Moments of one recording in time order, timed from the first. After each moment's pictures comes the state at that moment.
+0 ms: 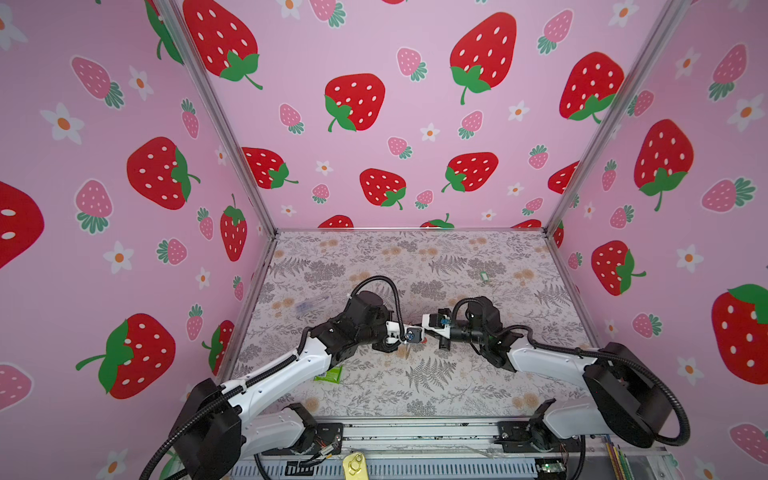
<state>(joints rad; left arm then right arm) -0.70 1.19 0.75 -0.22 0.29 1.02 0.80 1.40 0.54 0.57 -0.65 -0.51</state>
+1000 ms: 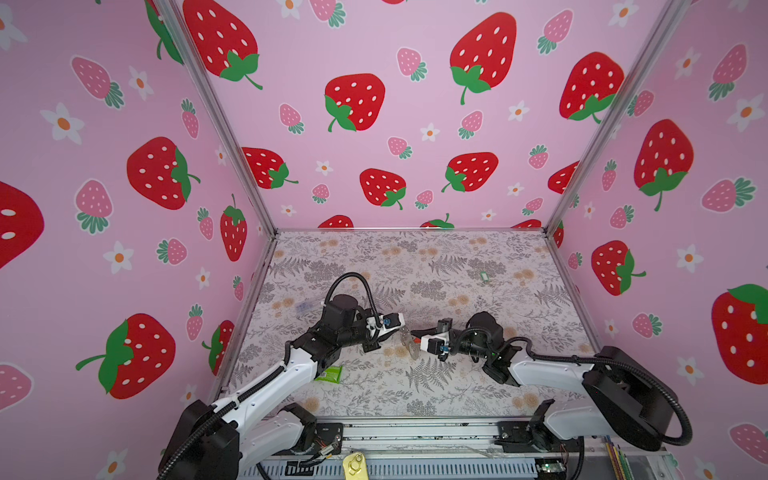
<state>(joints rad) -0.52 1.08 0.57 -0.05 0.49 0.73 0.90 1.37 0.41 0.79 -0.47 -0.80</state>
